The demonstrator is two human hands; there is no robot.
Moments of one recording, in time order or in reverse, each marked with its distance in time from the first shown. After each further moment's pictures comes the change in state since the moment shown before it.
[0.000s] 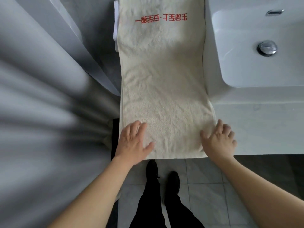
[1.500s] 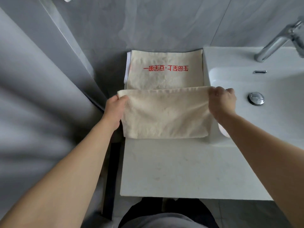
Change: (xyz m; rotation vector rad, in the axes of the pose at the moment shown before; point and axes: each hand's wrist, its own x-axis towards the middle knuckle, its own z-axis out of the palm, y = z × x) left_hand 0.163 -0.060 -0.199 -1.513 0.275 -0.521; right_hand 0.133 -0.159 -0.187 0.377 0.303 -0.212
